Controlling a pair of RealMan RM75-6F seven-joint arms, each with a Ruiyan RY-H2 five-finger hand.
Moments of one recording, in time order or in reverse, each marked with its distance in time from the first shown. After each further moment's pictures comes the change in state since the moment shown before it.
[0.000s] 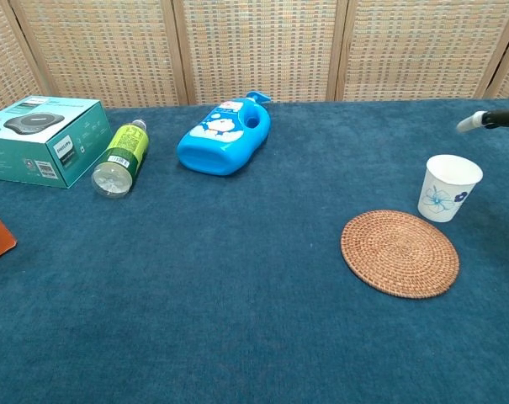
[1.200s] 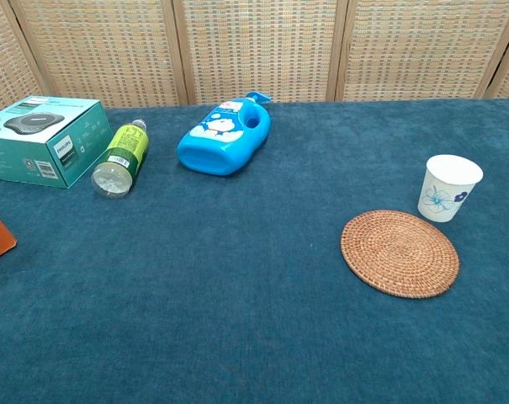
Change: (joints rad) left arm 0.053 0.040 0.039 -0.010 0.132 0.103 -0.092; right arm -0.500 0.171 -0.100 -0.308 -0.113 0.726 -0.183
